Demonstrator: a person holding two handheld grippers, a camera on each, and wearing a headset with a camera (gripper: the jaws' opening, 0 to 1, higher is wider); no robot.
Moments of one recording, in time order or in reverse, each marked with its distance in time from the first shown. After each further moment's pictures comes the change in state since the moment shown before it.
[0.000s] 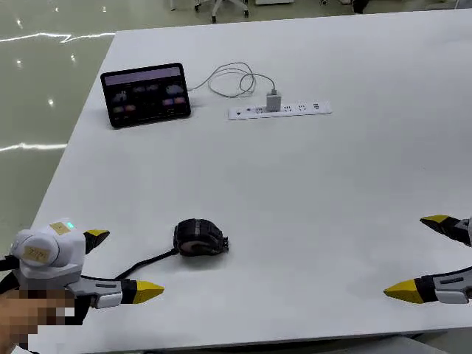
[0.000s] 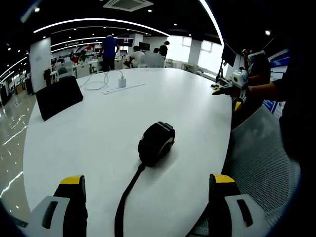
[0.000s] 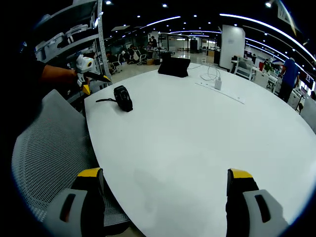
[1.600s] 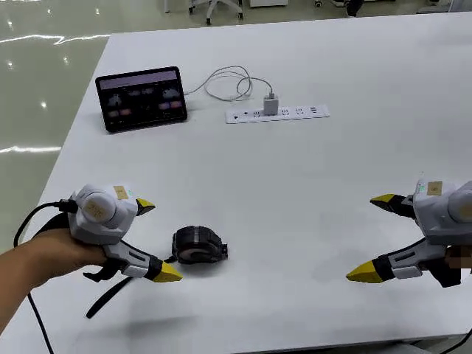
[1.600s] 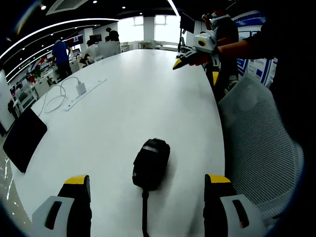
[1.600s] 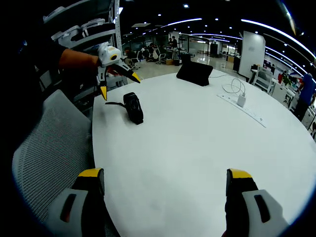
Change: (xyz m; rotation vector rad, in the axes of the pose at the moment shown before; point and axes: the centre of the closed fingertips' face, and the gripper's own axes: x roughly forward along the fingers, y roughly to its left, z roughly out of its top) left arm 0.061 -0.013 0.043 0.365 0.170 -0.215; right arm 0.055 0.017 0.059 -0.117 0.001 0.135
